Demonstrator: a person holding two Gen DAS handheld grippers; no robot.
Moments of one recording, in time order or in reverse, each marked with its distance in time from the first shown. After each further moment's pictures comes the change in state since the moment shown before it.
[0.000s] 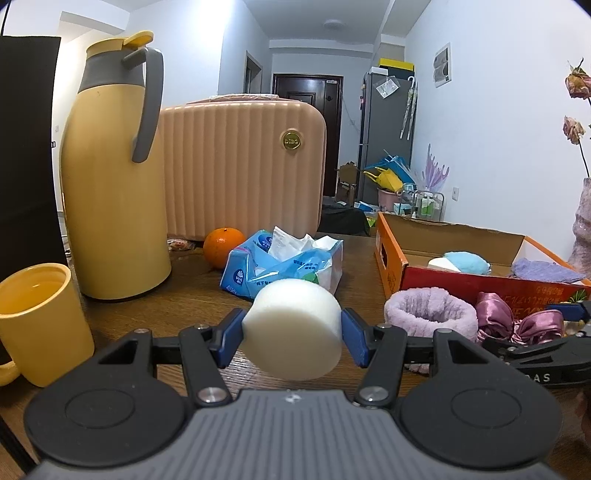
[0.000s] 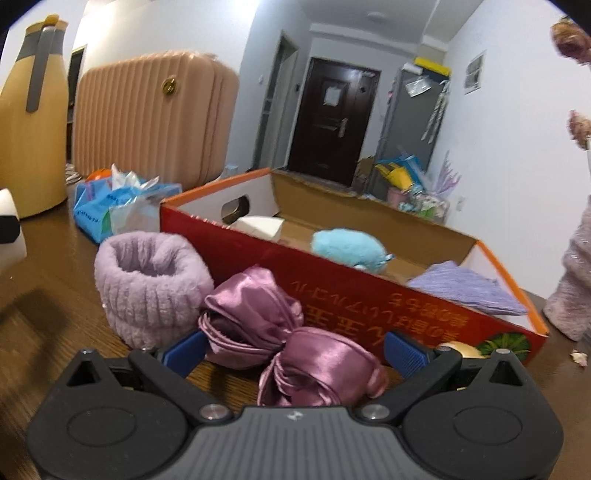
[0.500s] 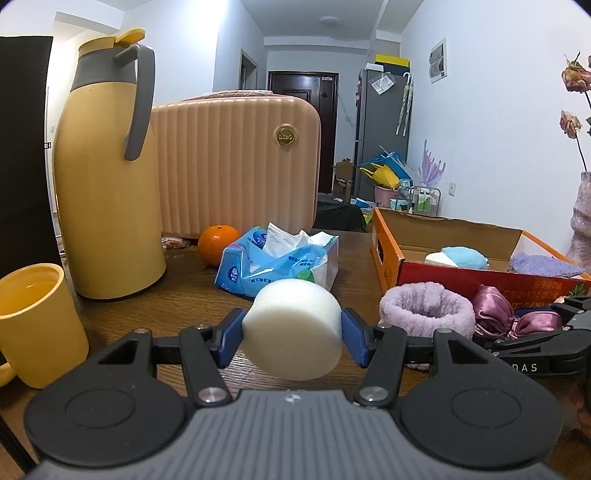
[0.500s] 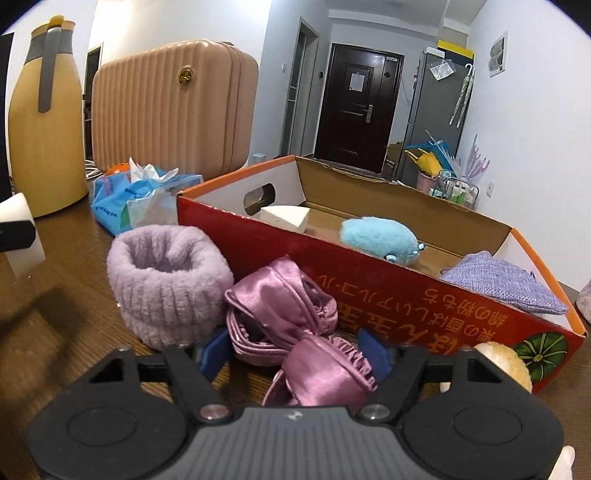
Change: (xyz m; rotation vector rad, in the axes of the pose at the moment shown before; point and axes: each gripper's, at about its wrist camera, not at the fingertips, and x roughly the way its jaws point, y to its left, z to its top) left arm 0.002 -0.003 -0.001 0.011 0.006 -0.010; right arm 0.007 -0.002 0.001 0.011 0.033 0.097
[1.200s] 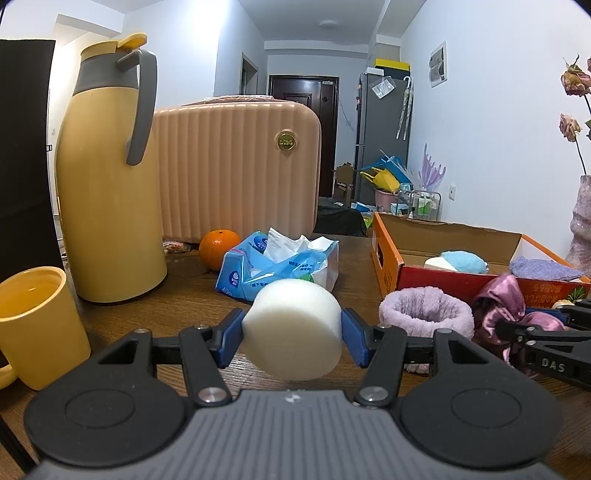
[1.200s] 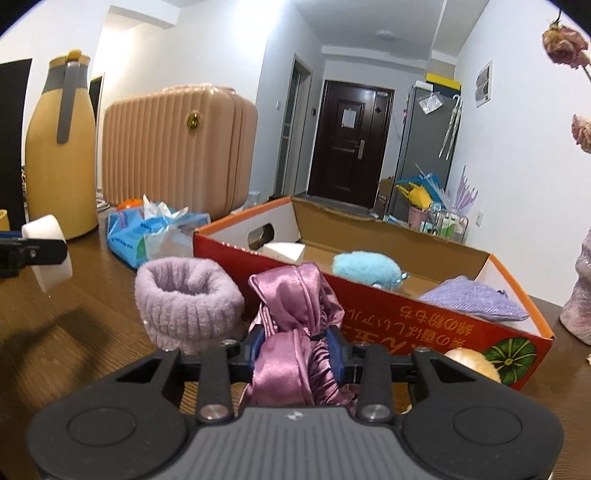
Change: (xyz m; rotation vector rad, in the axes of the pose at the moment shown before) left arm -0.002 0.000 0.001 -0.002 -0.011 0.003; right arm -0.044 0.000 -0.010 0.009 -0.142 -0.019
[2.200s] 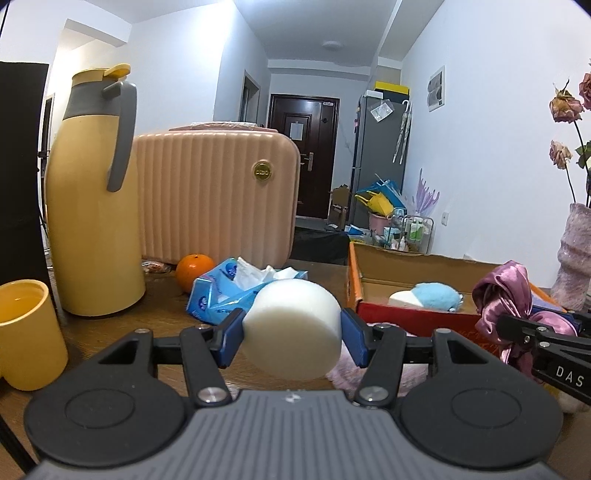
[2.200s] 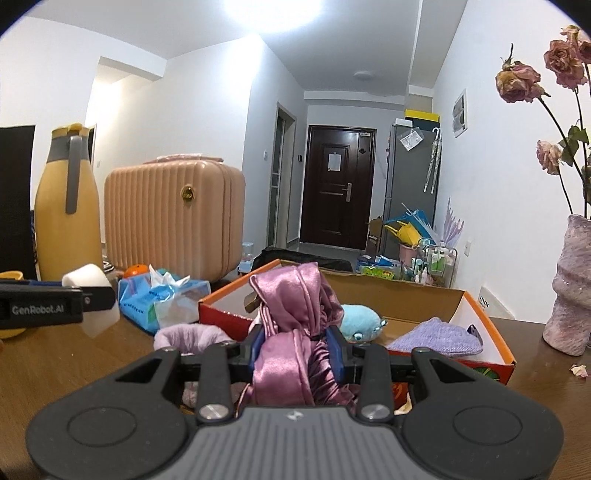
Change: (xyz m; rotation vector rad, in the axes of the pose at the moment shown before) left arm -0.012 -0.033 0.013 -0.045 -0.071 -0.020; right arm -0.052 -0.014 0.014 0.073 -0.162 -0.009
